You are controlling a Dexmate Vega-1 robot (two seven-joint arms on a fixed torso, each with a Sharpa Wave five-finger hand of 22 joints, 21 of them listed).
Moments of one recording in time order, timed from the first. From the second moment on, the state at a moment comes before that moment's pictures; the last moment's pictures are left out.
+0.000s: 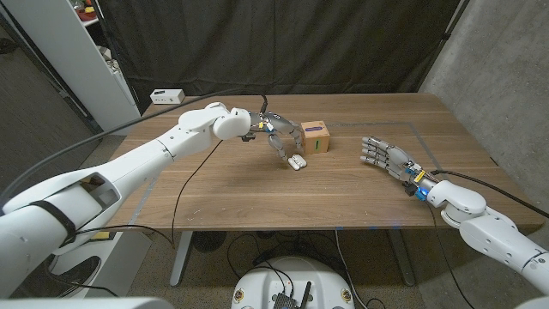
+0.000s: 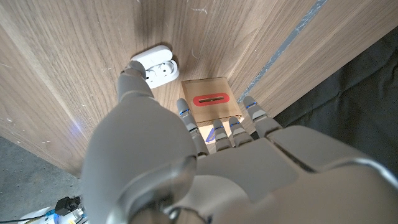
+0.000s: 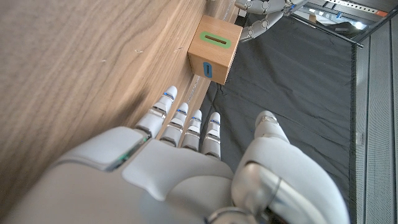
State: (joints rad) left arm 0.33 0.68 0.89 -1.55 0.74 -0.31 -0.45; left_hand 0.95 -0.01 -0.14 -0.11 0.59 0.49 -0.22 0.33 0.23 0.05 -0.04 0.25 0.27 -0.01 -0.03 0.18 0.18 0.13 0.10 0.20 0.19; right arm -1.23 -0.87 -0.22 -1.62 0.76 0.24 0.21; right_hand 0.40 0.14 0.27 -0.12 0.18 0.27 -0.12 0.20 0.19 0.23 -0.02 0.21 0.22 0.21 -0.04 0.21 0.19 0.34 0.04 0.19 0.17
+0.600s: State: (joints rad) left arm 0.44 0.75 0.83 -1.67 0.78 -0.24 -0.37; left_hand 0.95 0.01 -0.15 -0.10 0.59 0.51 -0.22 0.33 0.24 0.03 -0.02 0.24 0.27 -0.03 -0.01 0.18 0.18 0.11 0.11 0.20 0.19; right arm -1.26 -0.88 -0.21 -1.65 0.76 0.23 0.19; right_hand 0.40 0.14 0.27 -0.13 0.18 0.27 -0.12 0.20 0.19 0.23 -0.02 0.21 0.22 0.21 -0.04 0.21 0.19 0.34 0.04 0.19 0.17
